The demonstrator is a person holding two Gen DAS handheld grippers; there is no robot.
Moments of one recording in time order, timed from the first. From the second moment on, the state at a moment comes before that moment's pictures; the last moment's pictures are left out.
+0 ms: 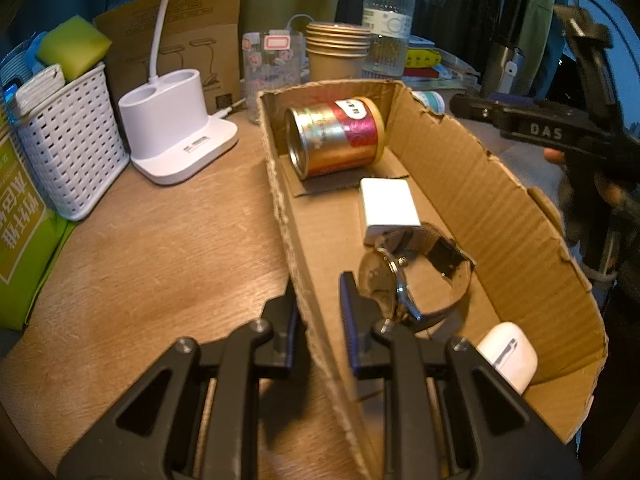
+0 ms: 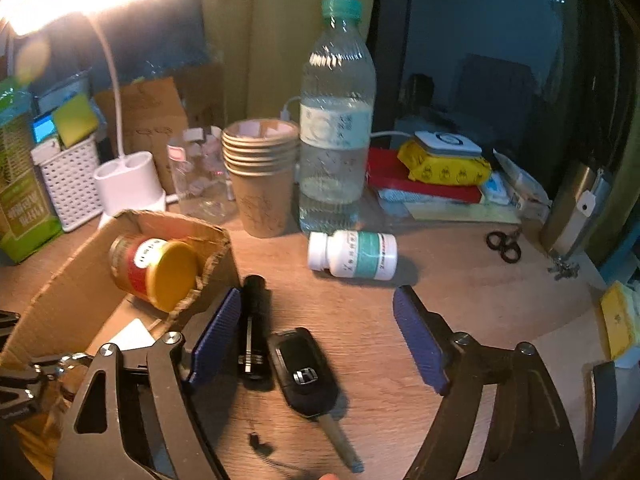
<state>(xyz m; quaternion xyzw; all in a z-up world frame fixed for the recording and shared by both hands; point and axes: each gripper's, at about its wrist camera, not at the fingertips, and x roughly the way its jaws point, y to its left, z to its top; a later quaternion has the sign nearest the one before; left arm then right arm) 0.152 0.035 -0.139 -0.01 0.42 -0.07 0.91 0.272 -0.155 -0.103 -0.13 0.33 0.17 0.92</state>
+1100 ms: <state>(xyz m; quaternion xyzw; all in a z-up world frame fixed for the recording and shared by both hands) 0.150 0.037 -0.139 -0.01 0.42 -0.07 0.90 0.362 -0.157 -0.129 -0.24 0.35 0.22 0.88</state>
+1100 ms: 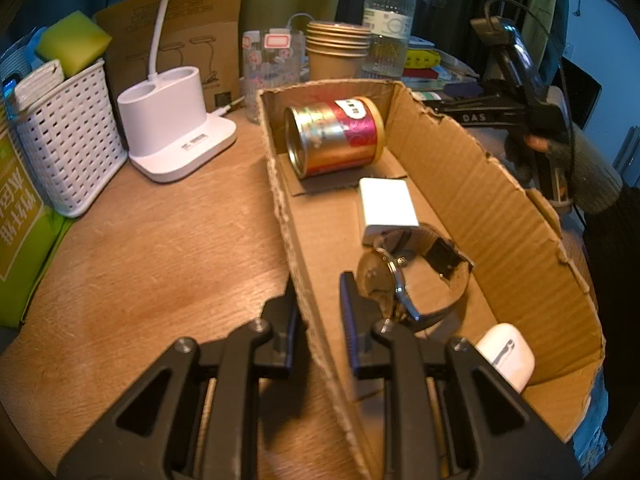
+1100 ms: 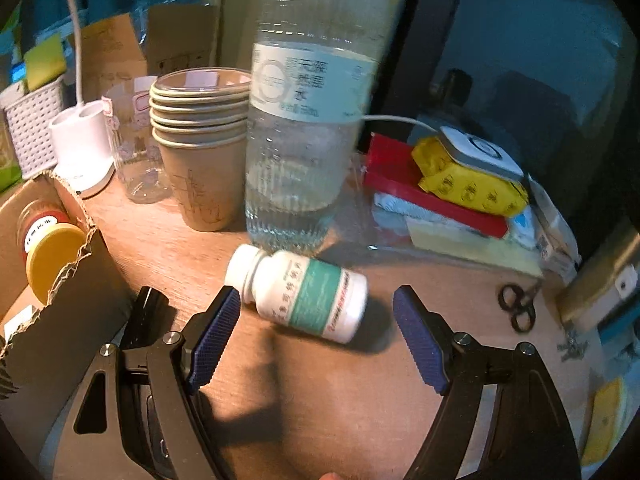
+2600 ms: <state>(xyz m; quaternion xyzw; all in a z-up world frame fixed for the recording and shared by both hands) 0.150 0.039 -0.140 -0.01 0.42 -0.07 0.90 0.290 -0.139 -0.115 -0.26 0.33 0.19 0.89</state>
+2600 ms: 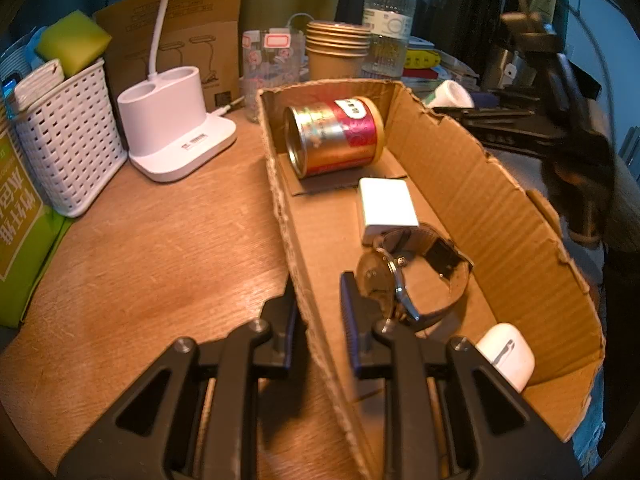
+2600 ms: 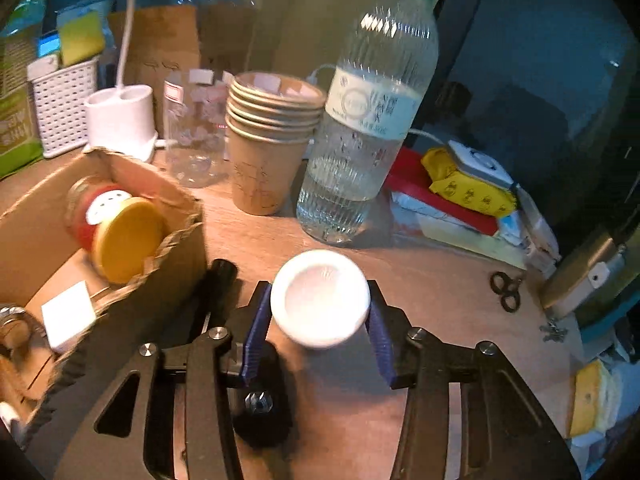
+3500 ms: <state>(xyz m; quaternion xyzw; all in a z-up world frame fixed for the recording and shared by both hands) 0.150 0.039 -0.140 -0.02 0.42 -0.07 0.90 0.173 -0.108 -0.044 -0.23 0.23 0.24 0.92</state>
